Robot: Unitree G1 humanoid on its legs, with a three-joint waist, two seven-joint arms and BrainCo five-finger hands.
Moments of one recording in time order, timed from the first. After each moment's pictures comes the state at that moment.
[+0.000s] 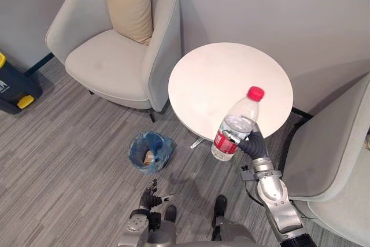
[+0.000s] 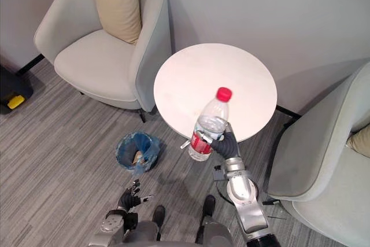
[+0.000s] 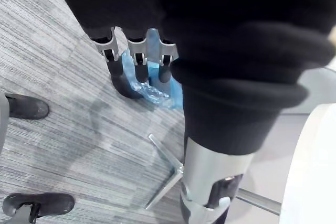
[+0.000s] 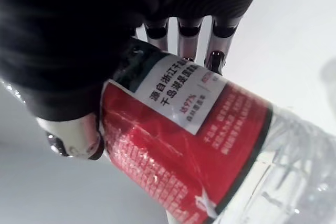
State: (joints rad) left arm 0.08 0.12 -0.19 0.84 -0.16 -0.18 0.09; right arm 0.12 -0.20 0.22 -0.11 -0.18 -0.23 -0.19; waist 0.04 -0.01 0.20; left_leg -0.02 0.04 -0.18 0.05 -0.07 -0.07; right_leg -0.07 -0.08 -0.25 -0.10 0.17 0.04
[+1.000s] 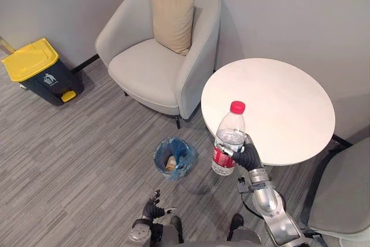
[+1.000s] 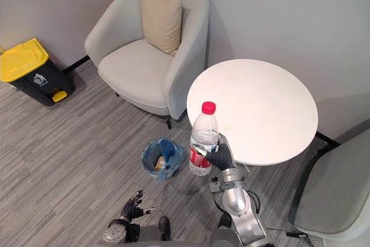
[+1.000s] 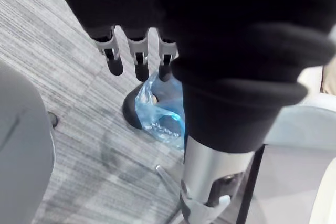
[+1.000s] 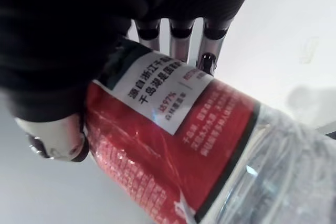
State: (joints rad) left arm 0.10 0.14 -0.26 0.86 -0.14 -0.18 0.12; right arm 0.16 -0.20 0.26 -0.05 -0.28 -0.21 -0.24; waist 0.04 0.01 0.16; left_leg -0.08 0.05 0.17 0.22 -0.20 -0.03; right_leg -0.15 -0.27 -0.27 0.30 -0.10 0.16
